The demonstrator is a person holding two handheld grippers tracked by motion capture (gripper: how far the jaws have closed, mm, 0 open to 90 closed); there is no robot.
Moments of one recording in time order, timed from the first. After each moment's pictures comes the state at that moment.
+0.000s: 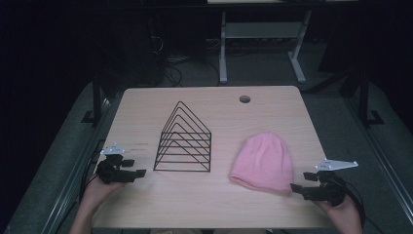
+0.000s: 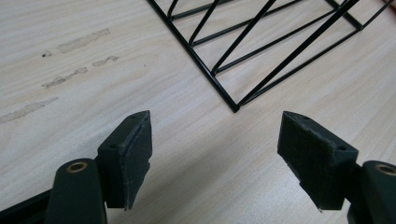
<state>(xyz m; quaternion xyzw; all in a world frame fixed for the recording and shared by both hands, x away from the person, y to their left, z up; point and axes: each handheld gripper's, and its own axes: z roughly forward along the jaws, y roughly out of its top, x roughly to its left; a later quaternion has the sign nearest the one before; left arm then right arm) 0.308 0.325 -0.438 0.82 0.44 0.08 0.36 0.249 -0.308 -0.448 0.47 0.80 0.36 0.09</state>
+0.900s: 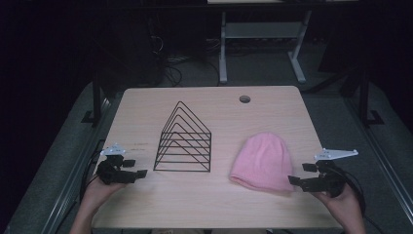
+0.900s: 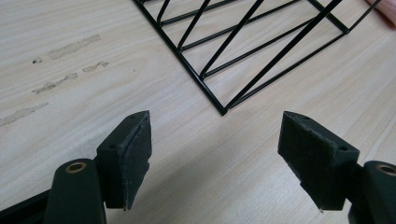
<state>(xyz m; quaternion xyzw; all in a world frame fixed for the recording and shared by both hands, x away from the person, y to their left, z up) 0.305 0.320 -0.435 0.82 0.43 0.08 0.36 0.264 -0.300 -0.421 0.46 0.80 0.37 0.08</state>
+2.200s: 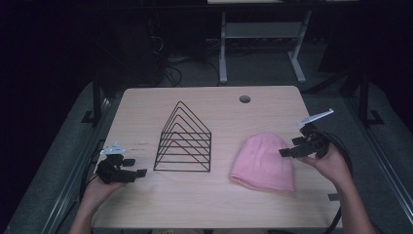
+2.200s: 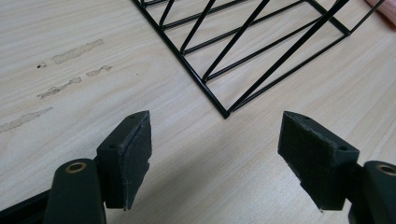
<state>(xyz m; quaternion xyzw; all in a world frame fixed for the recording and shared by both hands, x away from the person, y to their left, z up) 0.307 0.320 -0.434 0.82 0.43 0.08 0.37 0.362 -0.283 -0.391 0.44 0.84 0.32 0.03</state>
